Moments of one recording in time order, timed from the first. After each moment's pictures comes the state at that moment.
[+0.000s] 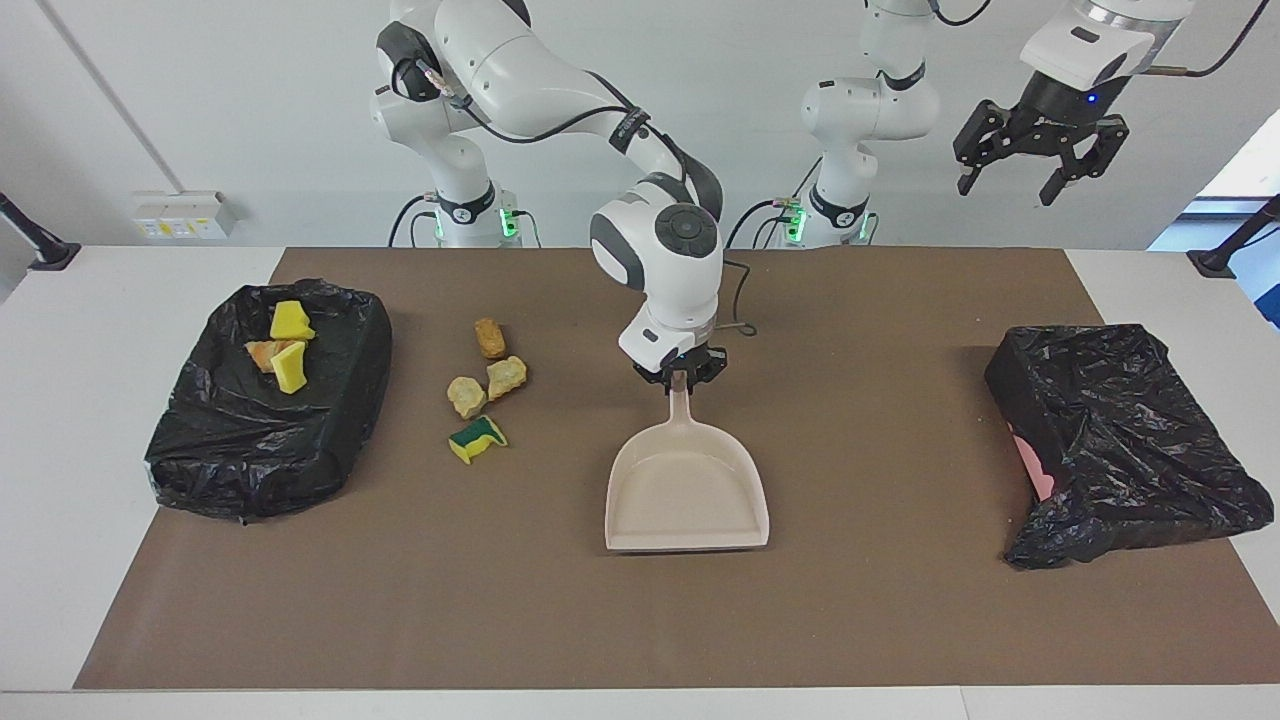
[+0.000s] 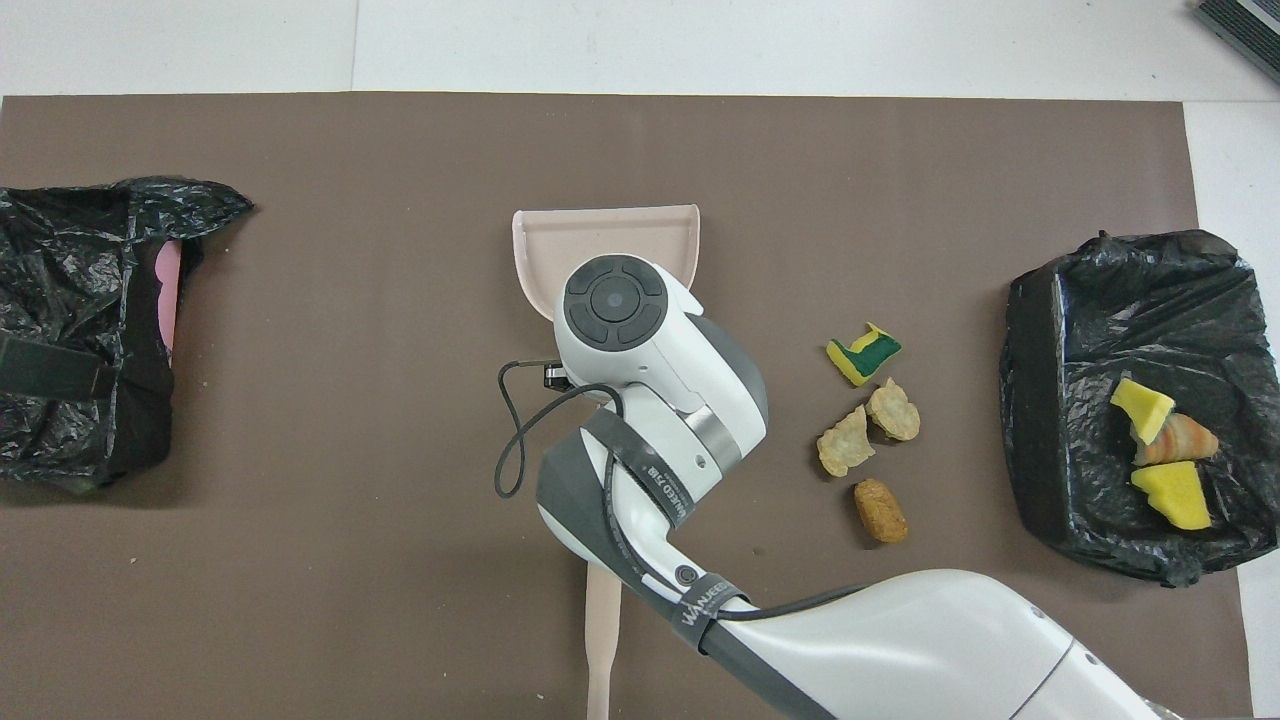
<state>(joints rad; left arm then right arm) -0.11 -0.05 -0.02 -1.38 -0.03 1.33 0.09 0.40 0.55 0.31 -1.50 -0.12 2.02 0.72</state>
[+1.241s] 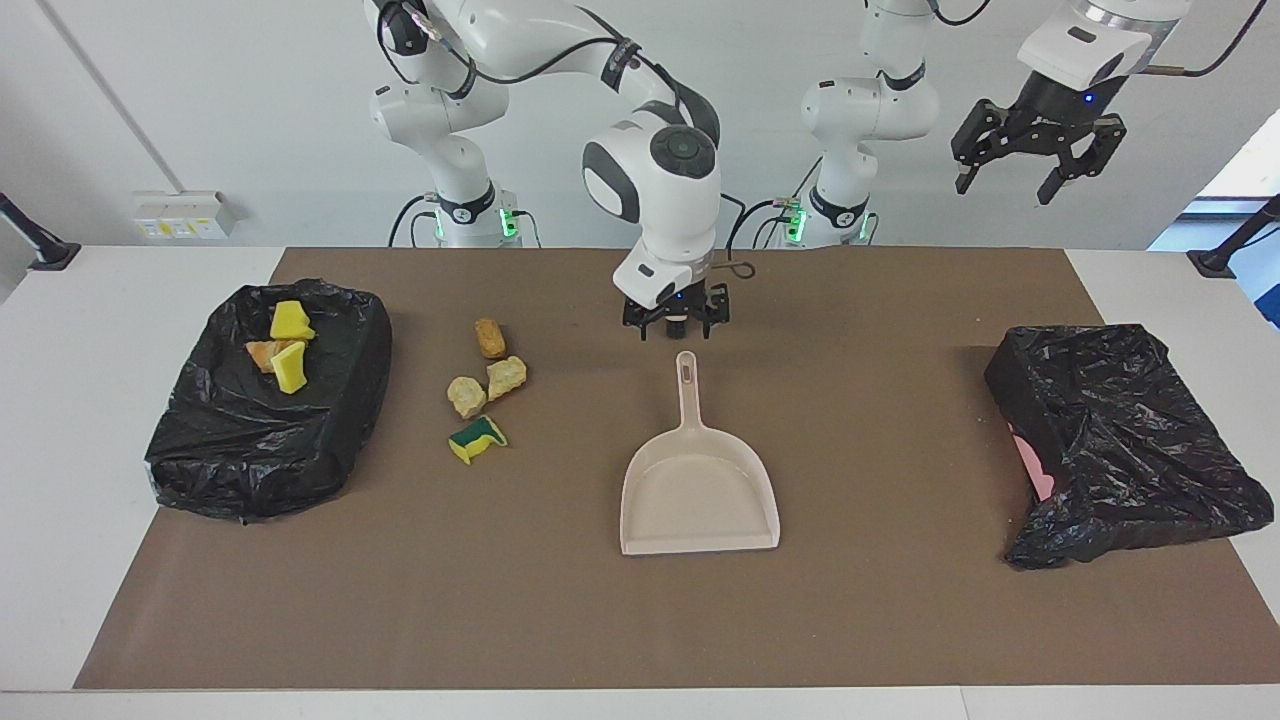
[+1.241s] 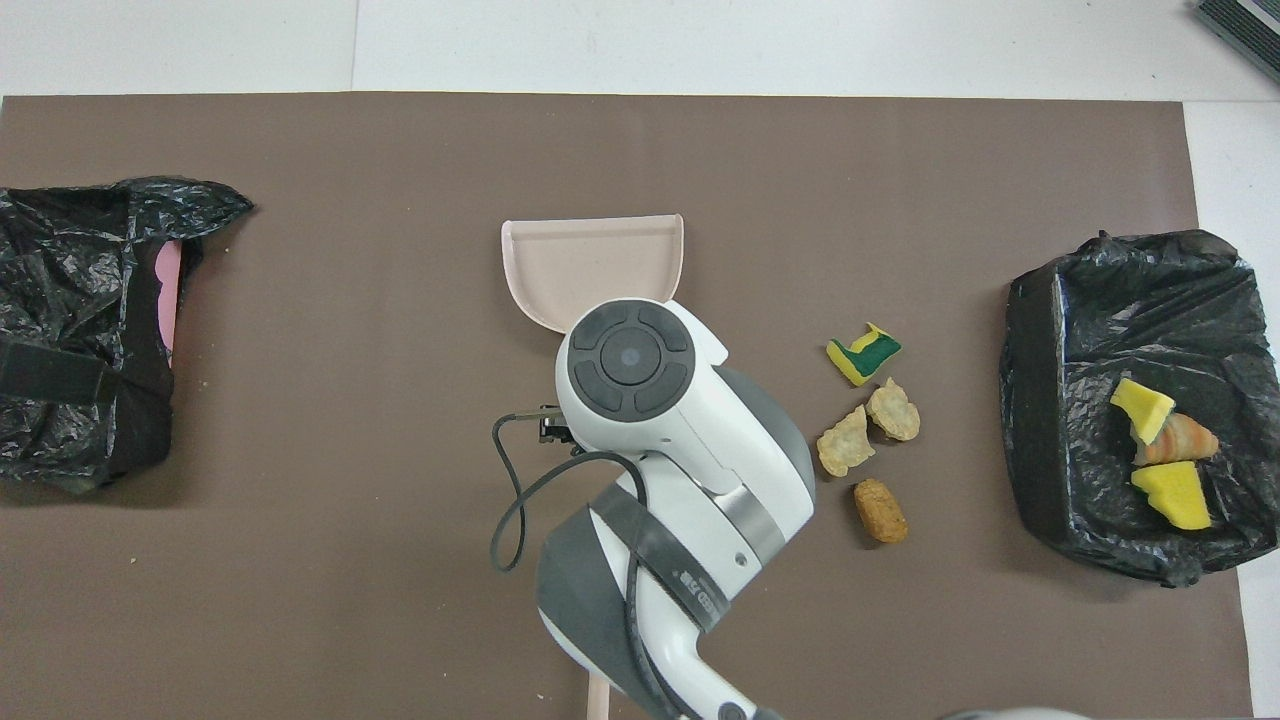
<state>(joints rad) -0.11 -0.05 -0.02 -1.38 -0.03 1.33 0.08 0.40 0.27 0.31 -1.65 0.00 1.86 0.72</state>
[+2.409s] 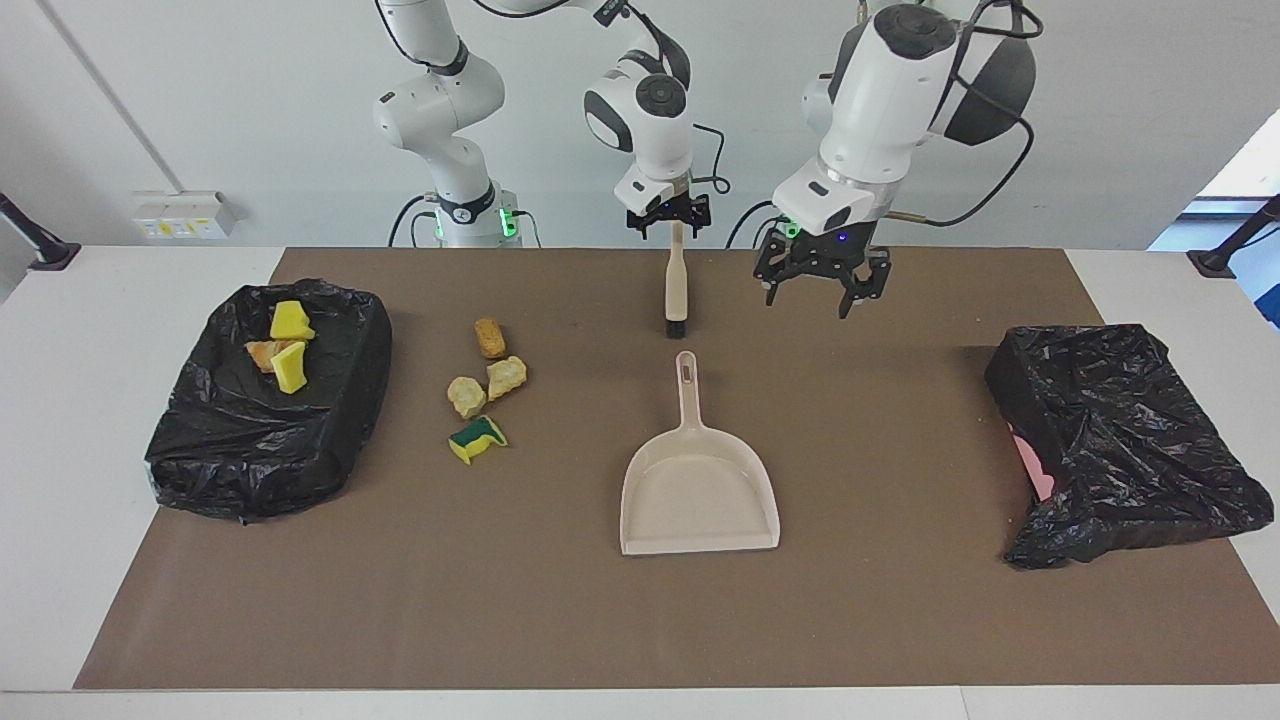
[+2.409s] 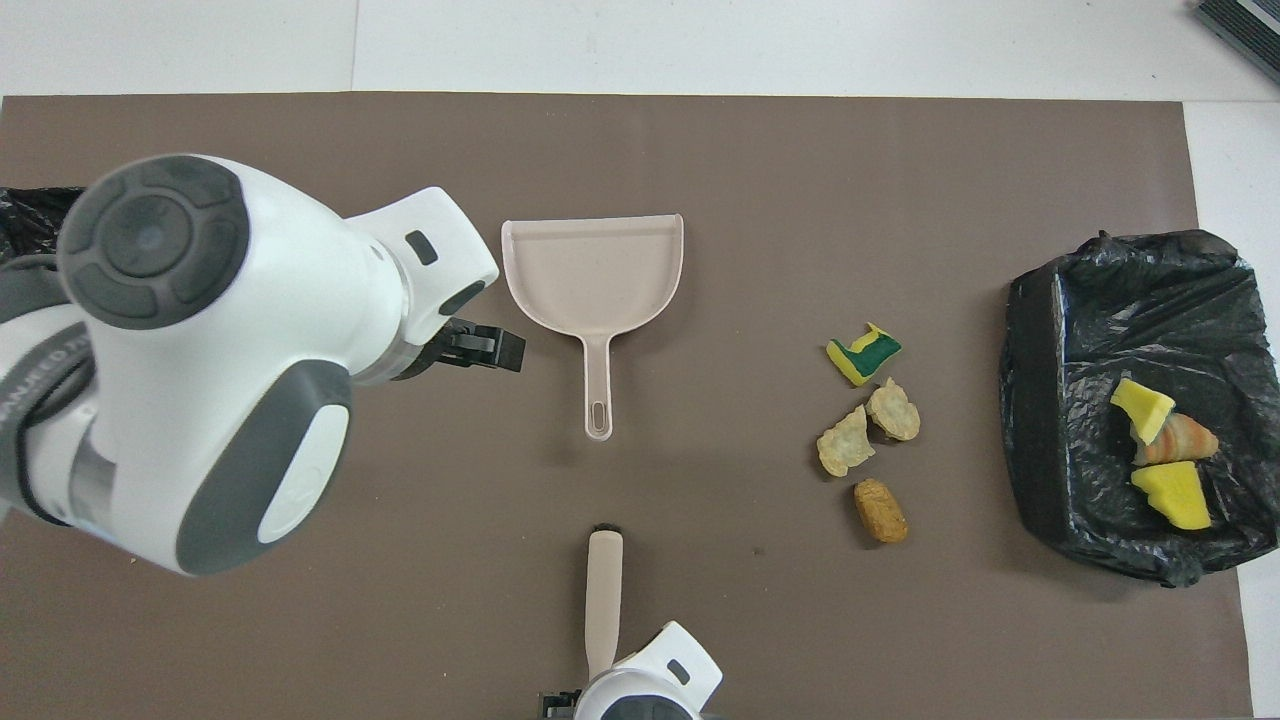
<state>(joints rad) -0.43 0.07 -0.06 -1.69 -0.03 1.84 -0.24 0.70 -0.09 0.32 -2.40 0.33 2.25 0.85</state>
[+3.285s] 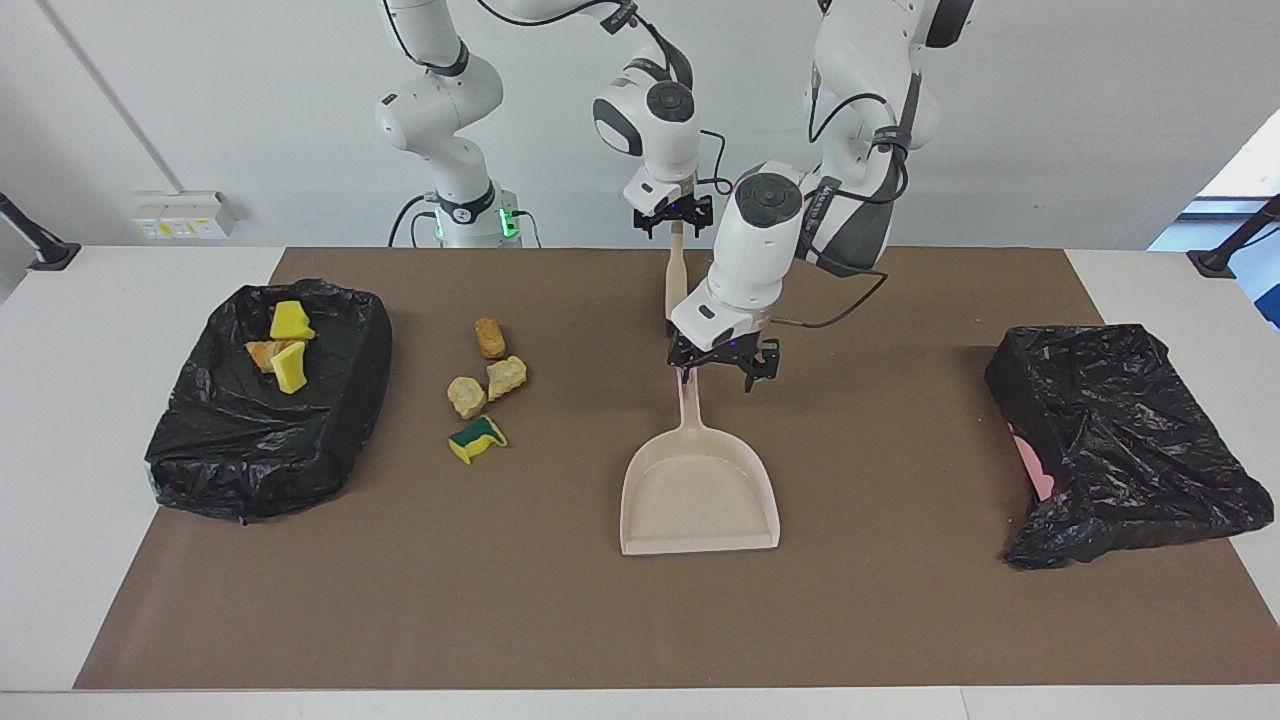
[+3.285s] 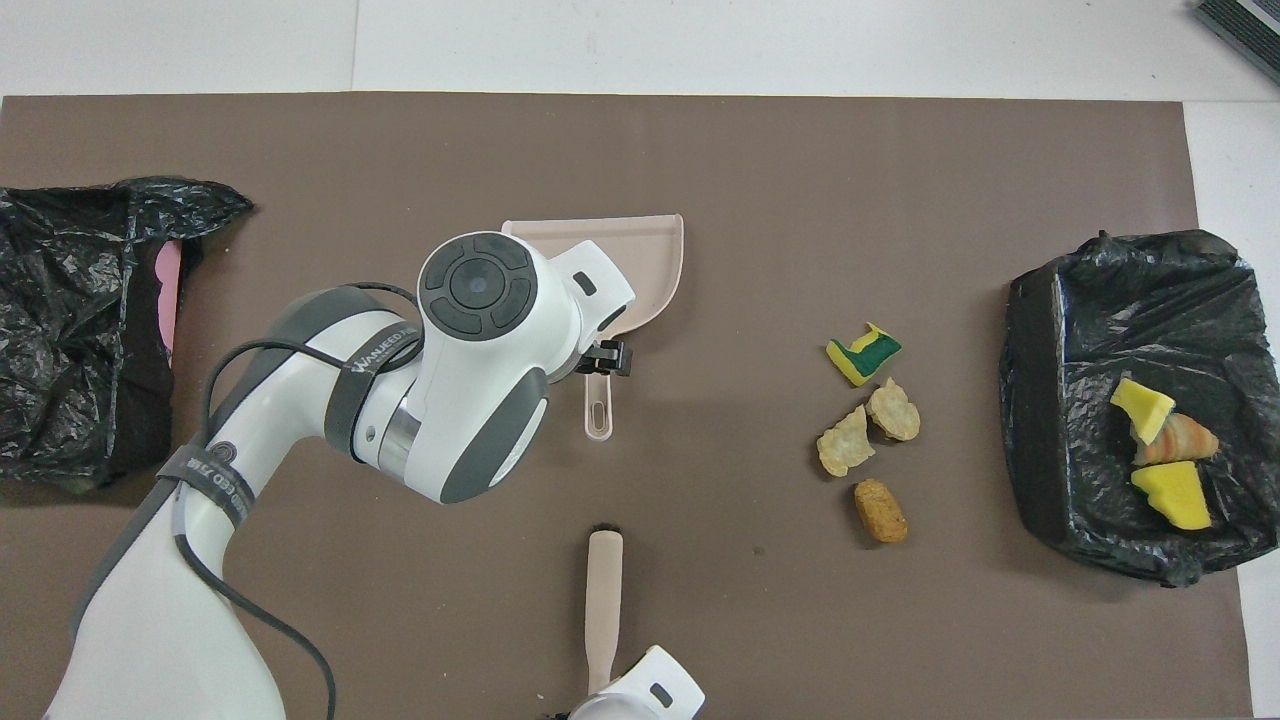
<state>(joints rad) -0.54 0.31 -0.06 -1.74 -0.03 2.11 -0.39 0.76 -0.06 0.31 -2.42 0.33 2.29 0.87</state>
